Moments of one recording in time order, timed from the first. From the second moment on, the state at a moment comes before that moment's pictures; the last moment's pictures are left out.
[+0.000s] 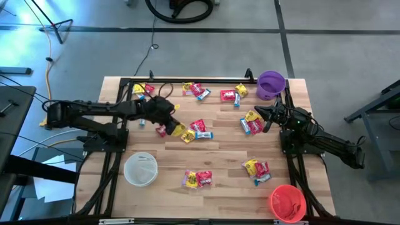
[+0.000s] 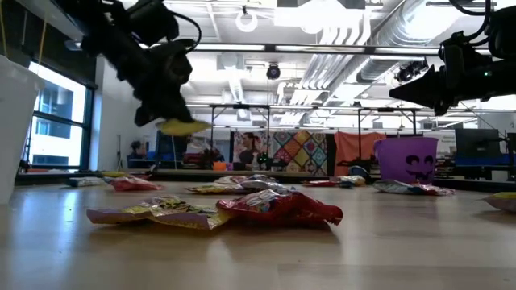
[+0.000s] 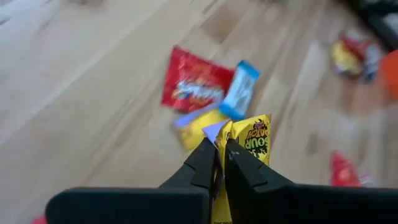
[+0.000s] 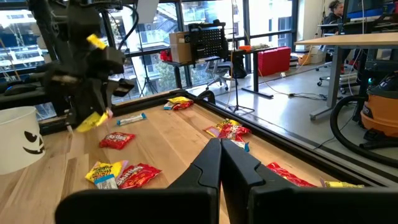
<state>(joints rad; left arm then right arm) 0.28 1.21 0.63 -0.18 0.15 -0.48 -0.47 0.02 0.01 0.01 0.00 0.10</state>
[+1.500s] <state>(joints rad) 0.31 1.75 1.00 0.69 0.16 -0.59 -0.47 0.11 0.09 0.23 0.00 0.59</state>
